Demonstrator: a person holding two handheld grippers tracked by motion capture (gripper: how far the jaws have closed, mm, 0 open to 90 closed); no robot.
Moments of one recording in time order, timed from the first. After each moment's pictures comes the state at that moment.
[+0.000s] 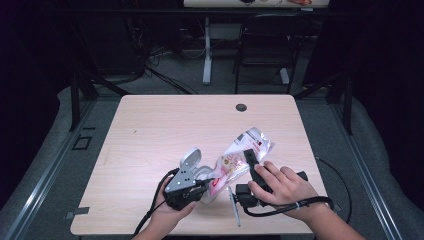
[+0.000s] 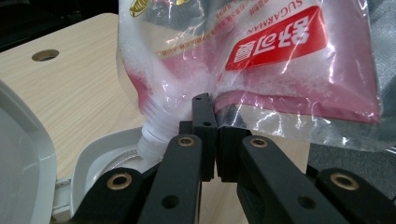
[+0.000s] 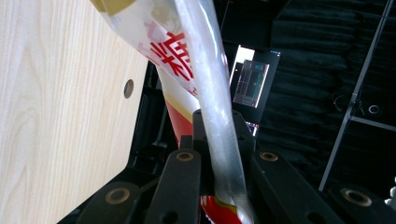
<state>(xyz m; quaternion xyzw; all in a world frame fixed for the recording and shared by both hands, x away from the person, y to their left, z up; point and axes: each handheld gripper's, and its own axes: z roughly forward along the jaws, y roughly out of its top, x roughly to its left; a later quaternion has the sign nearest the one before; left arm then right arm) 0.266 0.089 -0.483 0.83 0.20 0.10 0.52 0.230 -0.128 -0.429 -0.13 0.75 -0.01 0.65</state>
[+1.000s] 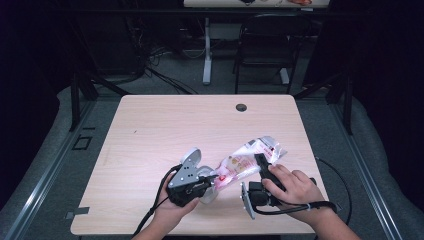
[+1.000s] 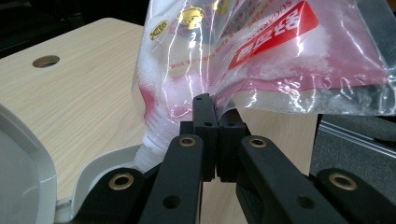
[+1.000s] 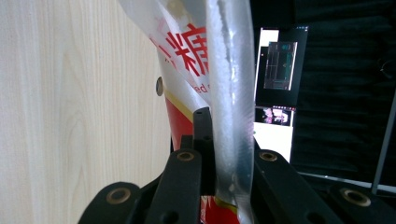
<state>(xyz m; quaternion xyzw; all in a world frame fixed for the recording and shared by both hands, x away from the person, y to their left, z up) 0.272 0.082 -0.474 0.82 0.20 0.10 0.52 0.237 -0.155 -0.443 -0.06 0.79 0.04 0.61</state>
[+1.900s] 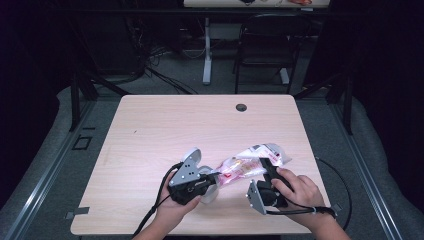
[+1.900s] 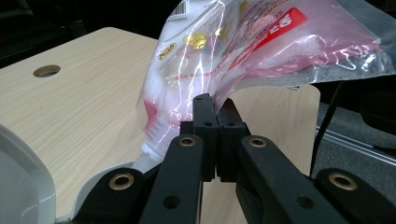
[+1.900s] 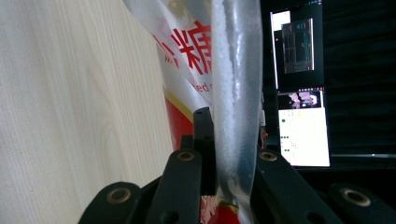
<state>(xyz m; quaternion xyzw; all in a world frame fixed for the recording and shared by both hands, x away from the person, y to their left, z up) 0.273 0.078 -0.469 0.82 0.20 0.11 0.53 0.238 -0.172 -0.454 0.02 0.80 0.10 0.59</state>
